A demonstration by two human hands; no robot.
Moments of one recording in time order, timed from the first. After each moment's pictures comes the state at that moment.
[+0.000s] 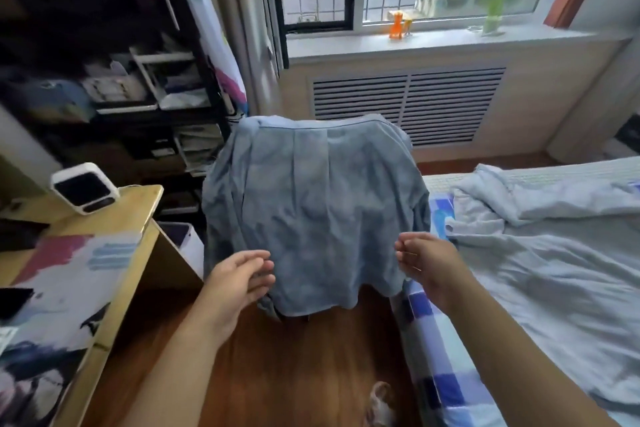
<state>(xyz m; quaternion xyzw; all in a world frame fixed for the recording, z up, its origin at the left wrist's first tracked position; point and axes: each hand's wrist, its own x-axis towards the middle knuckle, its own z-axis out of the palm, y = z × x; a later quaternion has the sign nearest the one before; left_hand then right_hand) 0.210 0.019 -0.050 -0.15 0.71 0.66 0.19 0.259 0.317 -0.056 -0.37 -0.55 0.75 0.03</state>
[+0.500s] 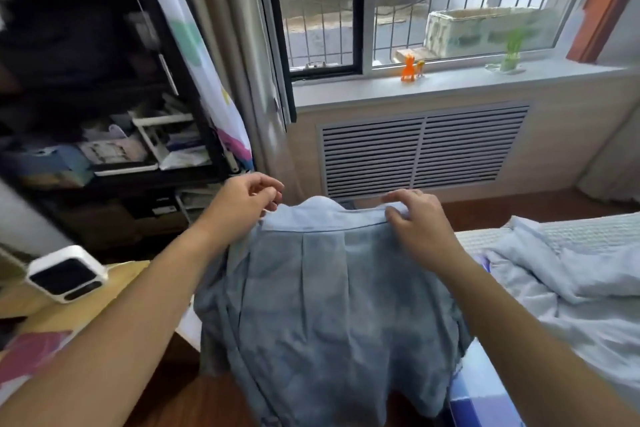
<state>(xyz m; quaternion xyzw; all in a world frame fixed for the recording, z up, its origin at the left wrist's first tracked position) -0.076 0.087 0.069 0.12 0.85 0.50 0.06 0.018 0.361 0.011 -0.11 -0.92 0.34 0.16</state>
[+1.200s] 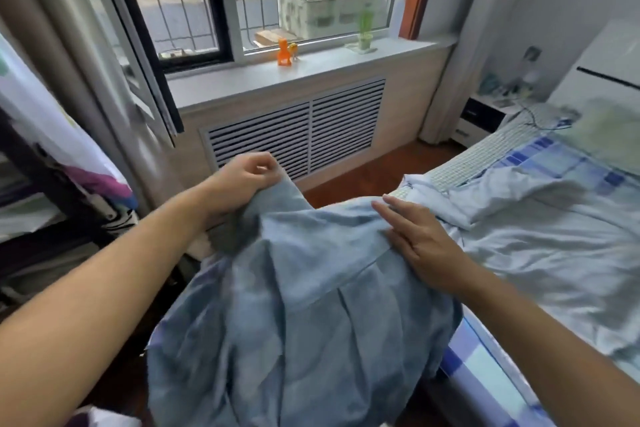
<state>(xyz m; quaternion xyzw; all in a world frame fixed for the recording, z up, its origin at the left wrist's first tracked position) -0.291 0.150 0.036 0.43 0.72 0.47 0.28 0.006 0.334 -0.027 -0.14 -0.96 0.17 0.19</state>
